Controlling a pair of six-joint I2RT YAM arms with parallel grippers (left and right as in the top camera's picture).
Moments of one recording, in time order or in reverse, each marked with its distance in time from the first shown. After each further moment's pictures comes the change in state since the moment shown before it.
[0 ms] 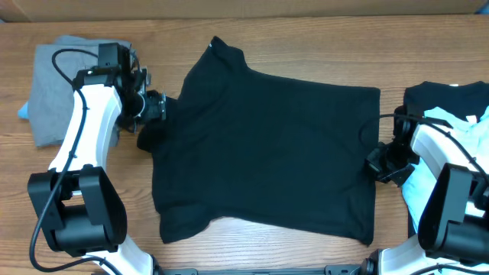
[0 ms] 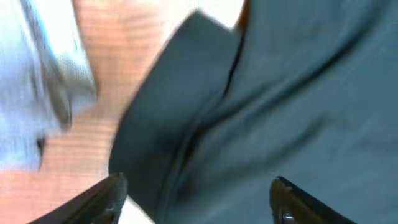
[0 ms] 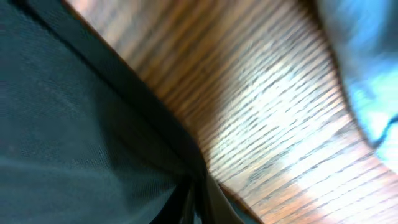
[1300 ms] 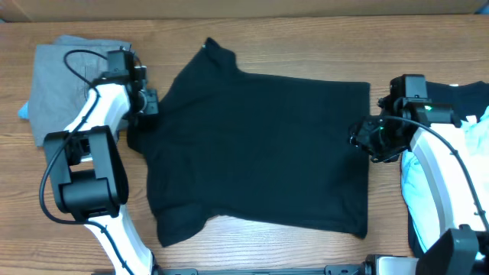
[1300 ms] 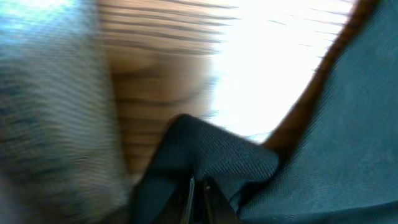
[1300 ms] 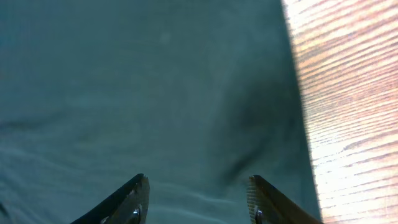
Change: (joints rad) left arm 0.054 0.246 -0.007 0.311 -0.147 0.017; right arm 0.172 -0.233 0.170 -0.125 -0.166 -0.130
